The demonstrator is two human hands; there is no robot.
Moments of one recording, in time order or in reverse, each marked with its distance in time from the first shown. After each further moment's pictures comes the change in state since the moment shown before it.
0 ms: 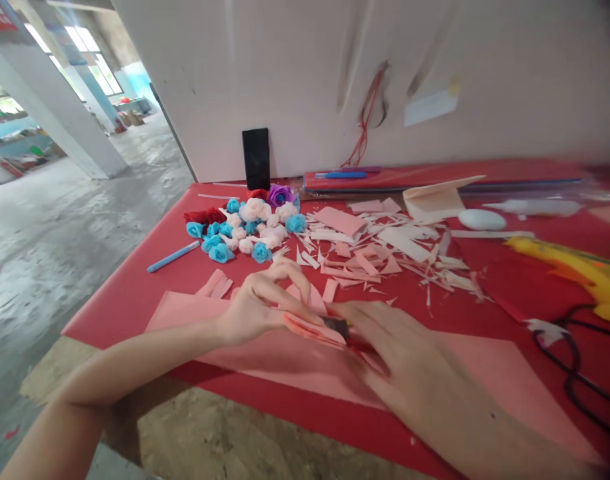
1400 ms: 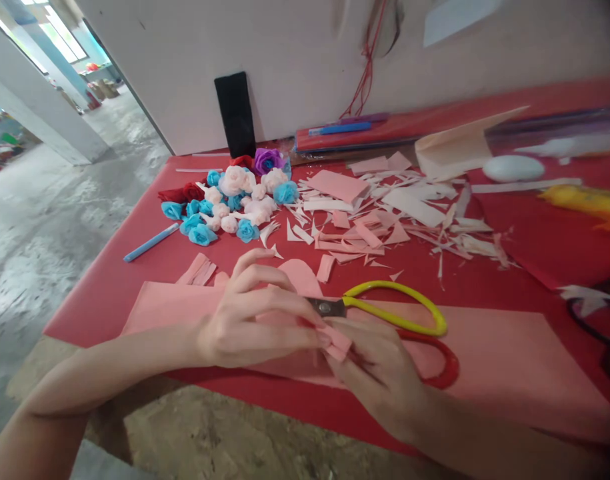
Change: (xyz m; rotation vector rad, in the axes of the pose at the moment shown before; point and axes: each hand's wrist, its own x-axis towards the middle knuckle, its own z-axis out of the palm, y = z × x) left_hand -0.008 0.003 0.006 0.958 -0.077 0.569; right_hand 0.005 -0.015 0.023 0.786 0.036 0.091
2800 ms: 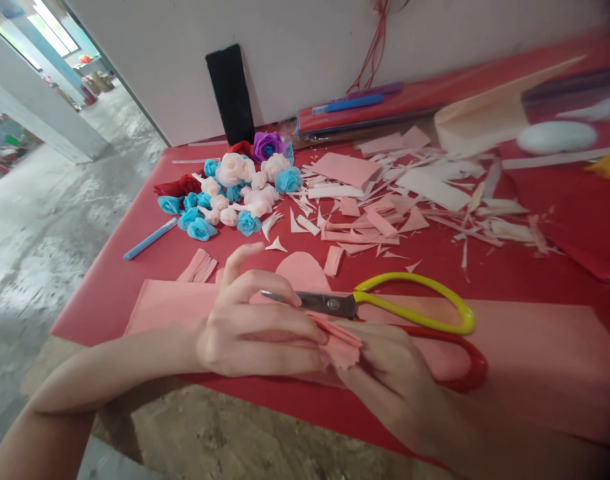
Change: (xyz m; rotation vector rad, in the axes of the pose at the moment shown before) left_hand 0.005 -0.003 -0.010 -0.015 -0.094 0.087; right_hand 0.000 -0.001 -0.001 0.130 -0.046 0.100
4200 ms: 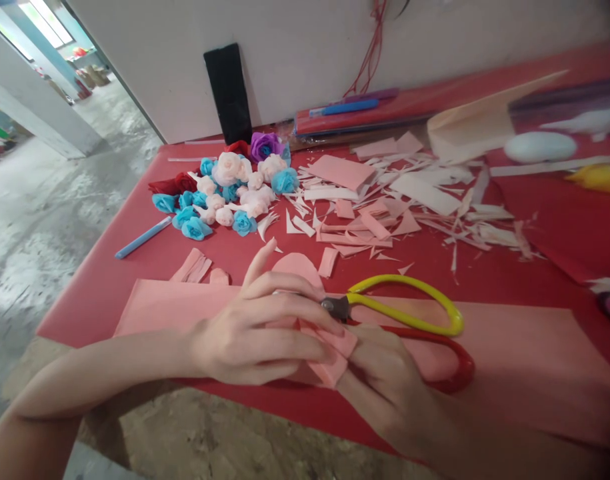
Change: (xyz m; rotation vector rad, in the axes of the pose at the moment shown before) left_hand -0.006 0.004 0.013 -0.213 -0.079 -0.096; right_hand -0.001 -0.002 -0.002 -0.173 -0.035 -0.086
